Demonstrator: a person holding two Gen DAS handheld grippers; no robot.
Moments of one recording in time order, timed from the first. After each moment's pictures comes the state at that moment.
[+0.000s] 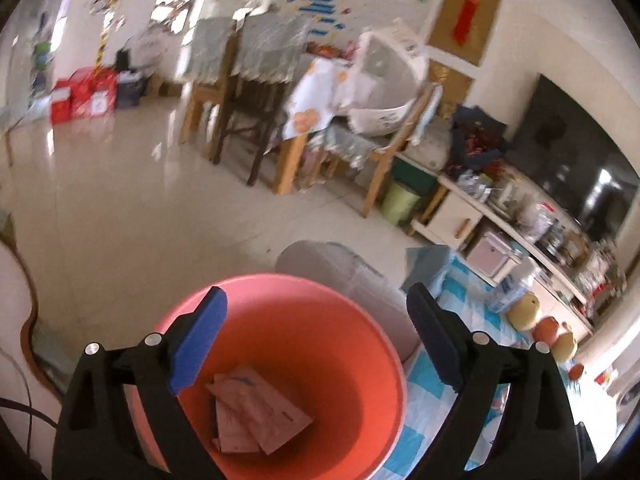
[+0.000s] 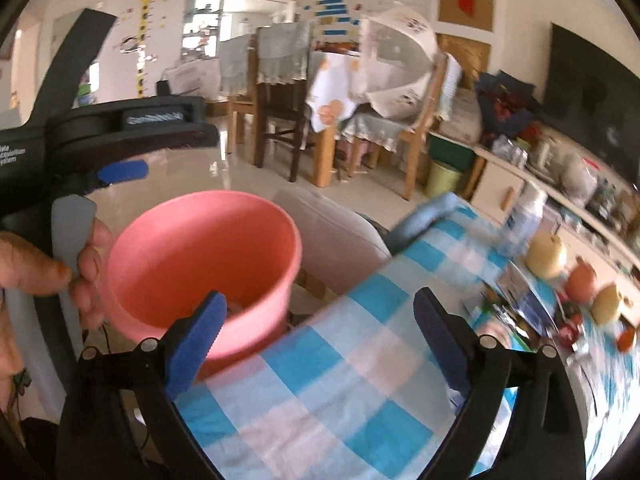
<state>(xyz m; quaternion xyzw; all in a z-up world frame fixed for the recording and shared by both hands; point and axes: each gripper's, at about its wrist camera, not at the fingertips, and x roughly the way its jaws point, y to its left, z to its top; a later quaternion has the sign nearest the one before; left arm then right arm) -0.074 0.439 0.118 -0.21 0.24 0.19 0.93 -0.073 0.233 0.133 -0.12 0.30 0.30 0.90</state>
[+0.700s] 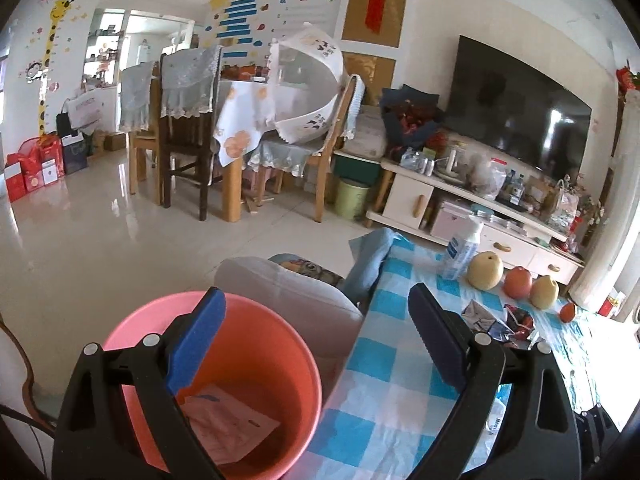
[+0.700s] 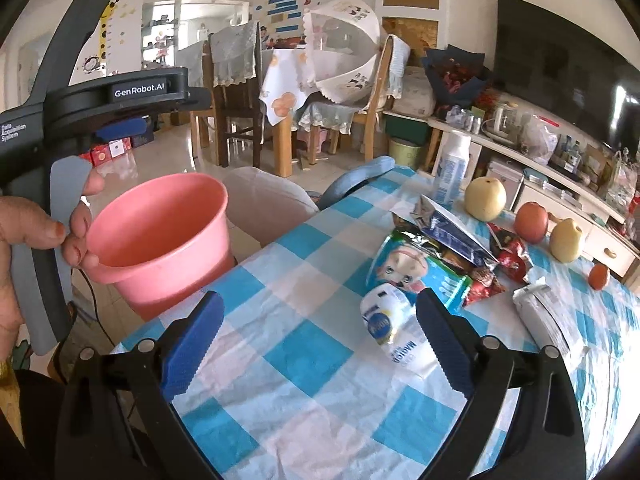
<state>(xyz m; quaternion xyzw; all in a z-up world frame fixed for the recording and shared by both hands) -0.059 0.353 0.139 -0.11 0.23 0.12 0.96 -0.098 0.141 0.127 -0.09 0.31 0.25 0.91</state>
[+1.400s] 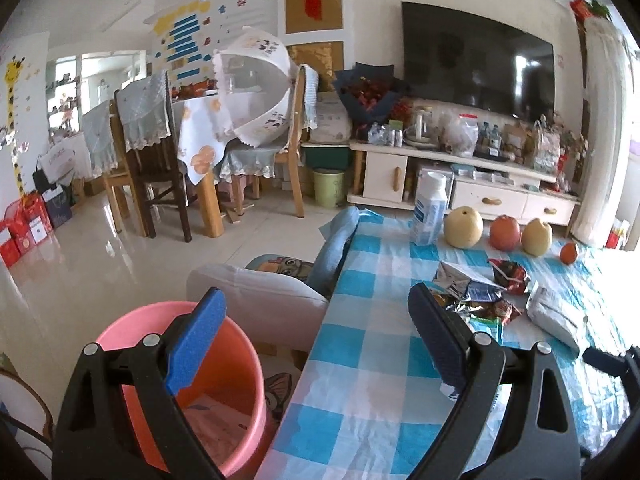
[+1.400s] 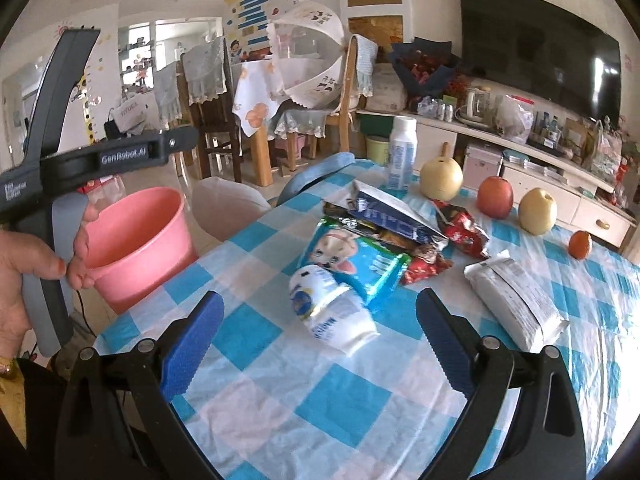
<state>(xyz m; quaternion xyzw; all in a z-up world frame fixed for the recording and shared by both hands) -0.042 0.276 0.127 0.00 0.25 0.08 0.96 -0.087 0.063 0.124 -0.04 0.31 0.23 0.92</state>
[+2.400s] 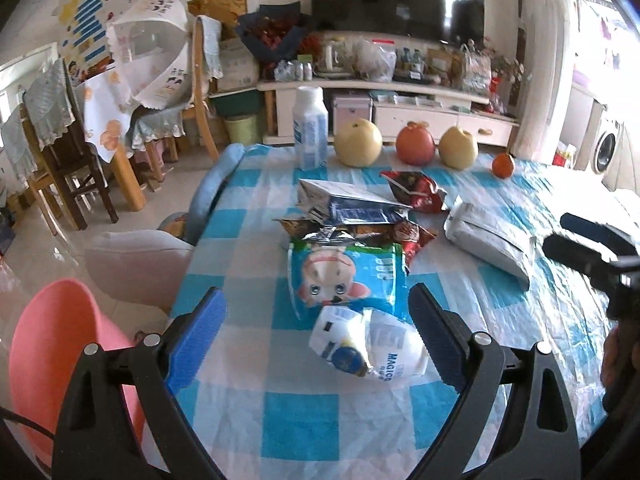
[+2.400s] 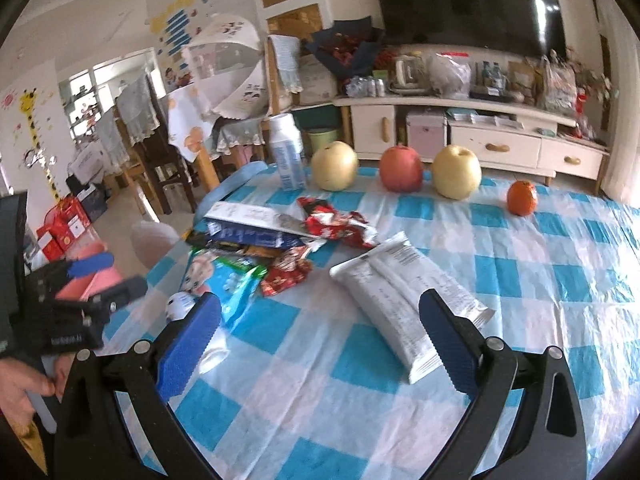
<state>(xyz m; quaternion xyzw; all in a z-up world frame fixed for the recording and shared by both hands) -0.012 0.171 0.075 0.04 0.36 -0.05 0.93 -0.018 -0.069 0.121 0.06 0.35 0.16 0.92</state>
